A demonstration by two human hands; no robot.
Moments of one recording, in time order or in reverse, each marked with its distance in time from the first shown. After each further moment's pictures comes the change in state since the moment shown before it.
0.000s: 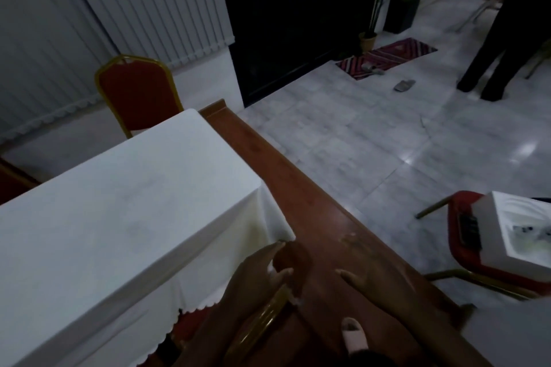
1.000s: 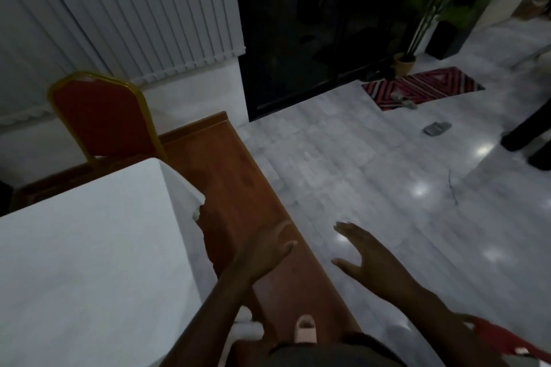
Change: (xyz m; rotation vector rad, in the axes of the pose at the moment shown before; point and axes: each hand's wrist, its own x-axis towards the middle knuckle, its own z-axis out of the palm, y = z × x) left_hand 0.486 0.044 -0.072 -0.054 0.050 -0.075; right_hand 0.452 0.124 -0.153 0.016 -0.202 -0.111
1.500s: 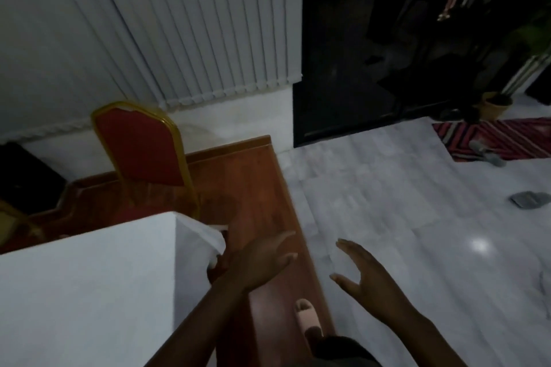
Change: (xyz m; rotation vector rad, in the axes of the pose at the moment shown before) left_hand 0.232 -0.050 -0.141 0.038 0.096 -0.086; right_hand 0.320 0.018 -0.037 0.101 -0.140 -0.097
